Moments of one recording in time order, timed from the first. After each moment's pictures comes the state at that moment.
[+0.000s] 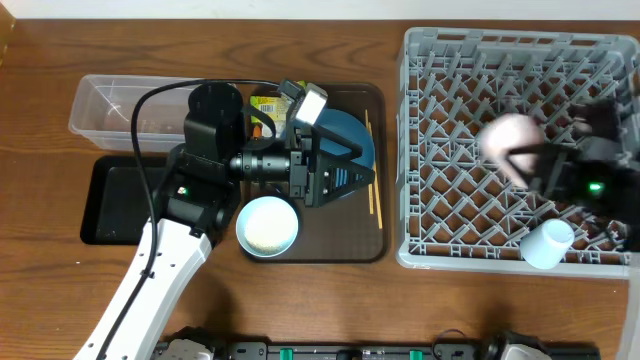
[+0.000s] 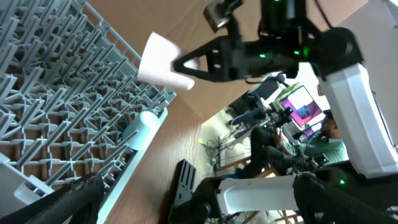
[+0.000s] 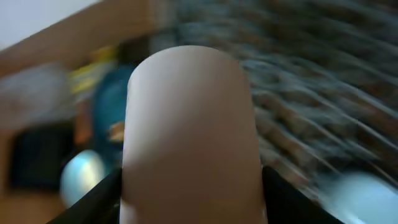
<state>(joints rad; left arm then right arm) -0.34 1.24 1.07 -0.10 1.23 -0.56 -0.34 1.17 1.41 -1.24 -0.45 0.08</state>
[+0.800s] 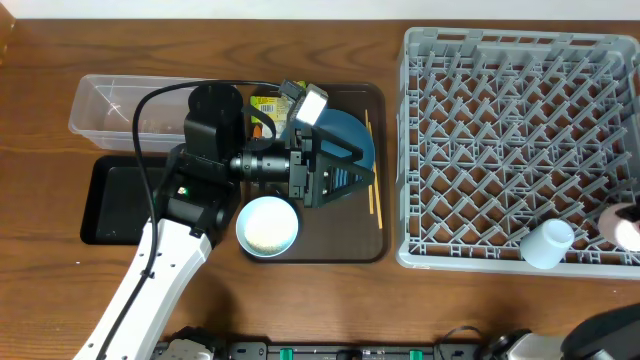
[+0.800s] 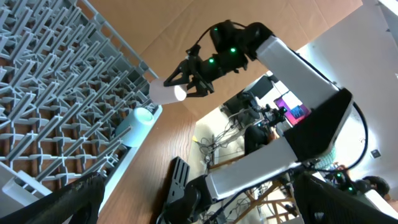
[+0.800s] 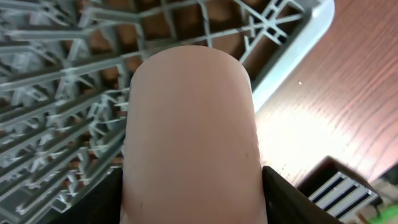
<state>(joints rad) -0.34 1.24 1.07 -0.10 1.25 -0.59 -0.85 1.56 1.41 -1.31 -0.13 0.23</state>
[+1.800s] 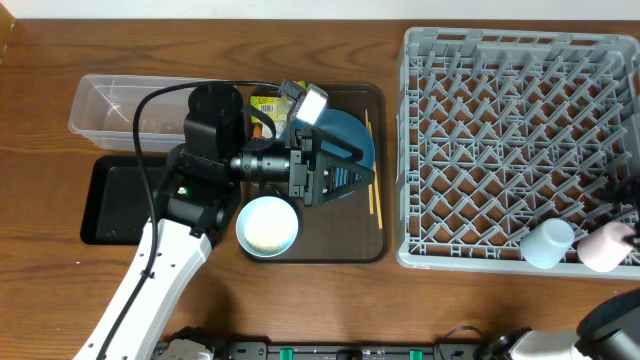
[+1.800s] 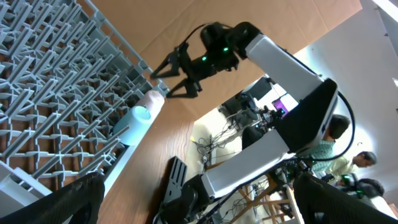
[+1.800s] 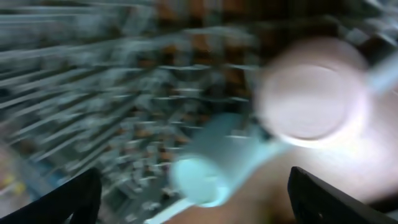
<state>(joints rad) -0.34 1.24 1.07 -0.10 1.25 -0.62 -0.85 1.64 1.44 -1.34 -0.36 0.12</state>
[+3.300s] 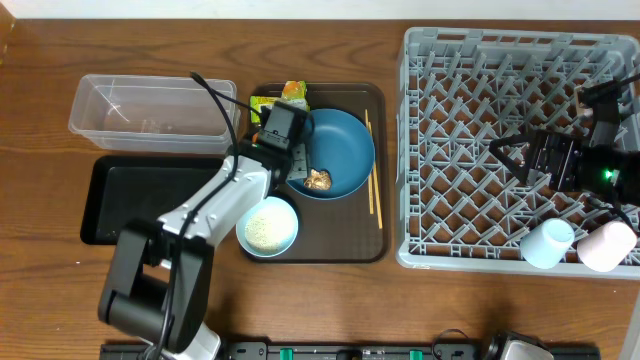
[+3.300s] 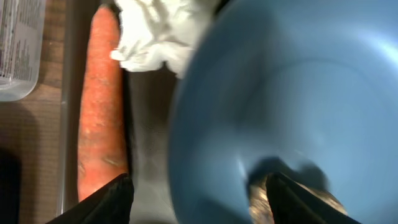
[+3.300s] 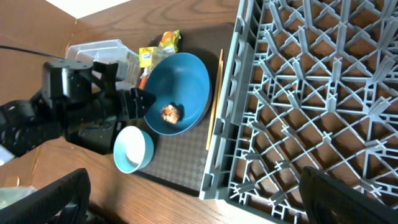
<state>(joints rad) -0.39 1.75 1.08 -0.46 -0.13 -0.43 -0.32 1.28 1.55 -1.34 -0.74 -0.11</state>
